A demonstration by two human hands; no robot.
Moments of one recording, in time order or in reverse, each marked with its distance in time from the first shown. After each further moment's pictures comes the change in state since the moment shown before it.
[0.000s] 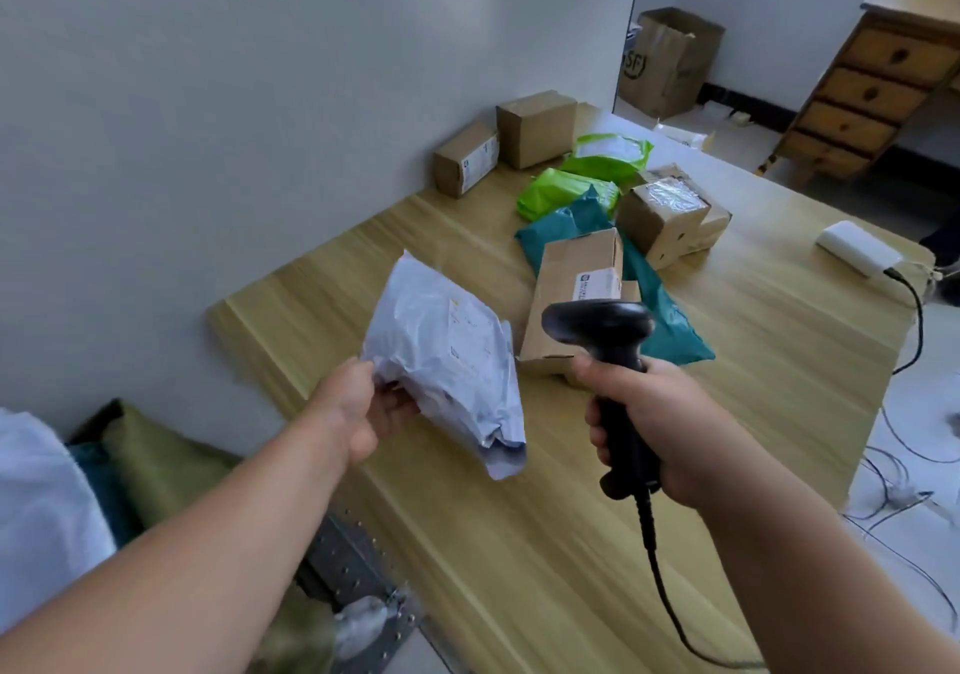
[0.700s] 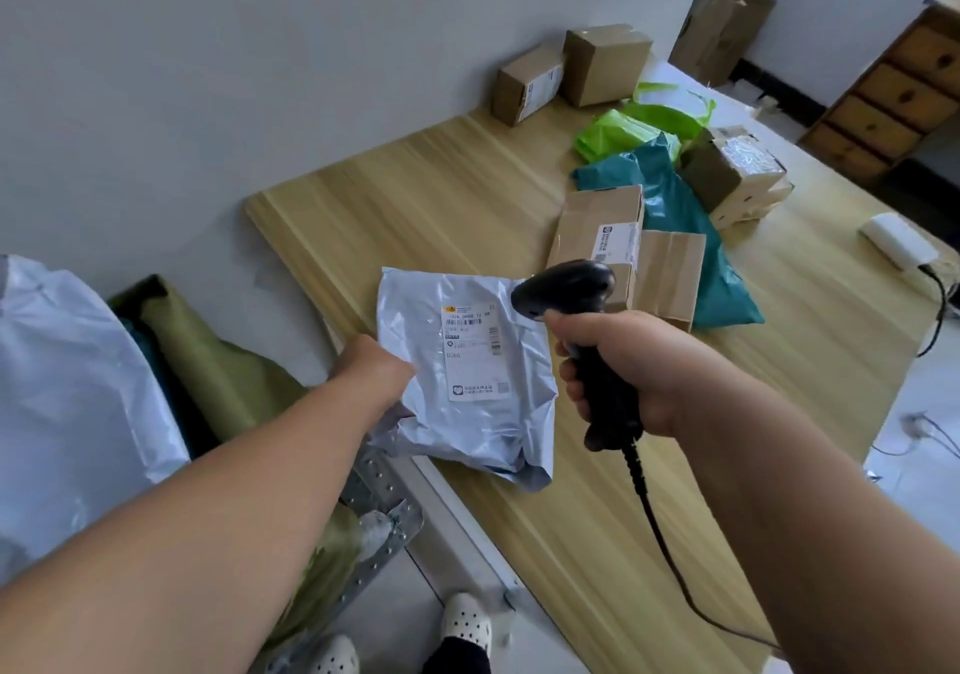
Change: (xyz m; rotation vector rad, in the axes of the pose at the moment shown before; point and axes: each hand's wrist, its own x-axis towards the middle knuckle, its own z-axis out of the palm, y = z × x) left_hand 0.026 -0.049 -0.093 0.815 0.257 -0.057; right_hand 0.008 0.012 0.100 -0.202 -0.066 0.290
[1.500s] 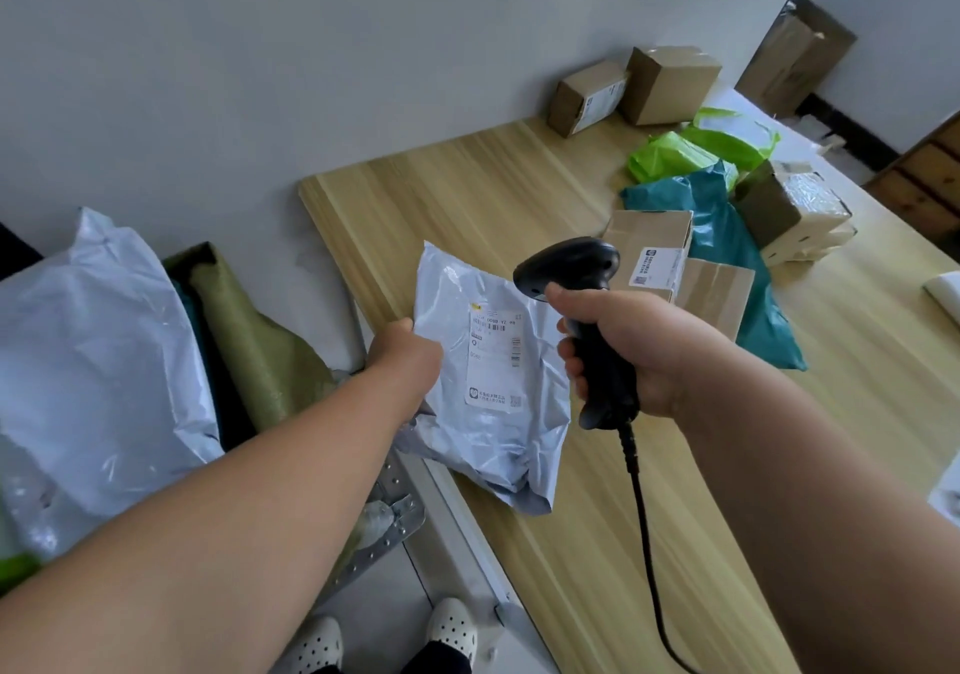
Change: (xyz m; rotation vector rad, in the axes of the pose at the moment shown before) left_hand -0.002 0.003 0.010 -0.307 0.098 0.029; right_hand 0.011 -0.033 0.021 -0.059 -0.055 -0.003
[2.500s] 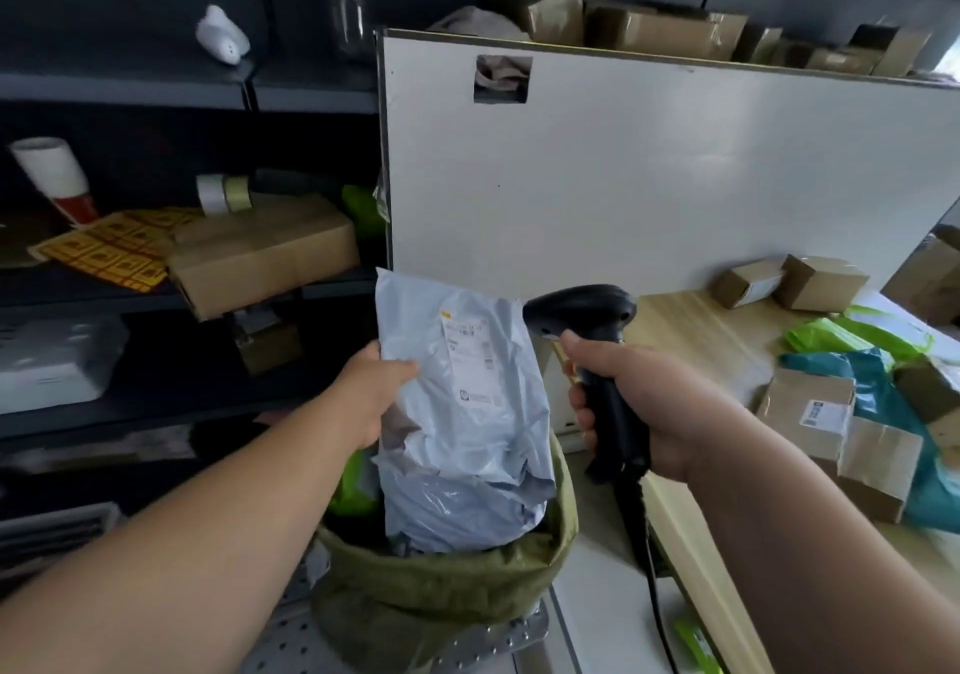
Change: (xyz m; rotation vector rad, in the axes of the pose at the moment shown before) left_hand -0.129 -0.086 -0.334 -0.642 0.140 0.137; right_hand -0.188 0.004 0.228 -0.073 -0.348 -0.331
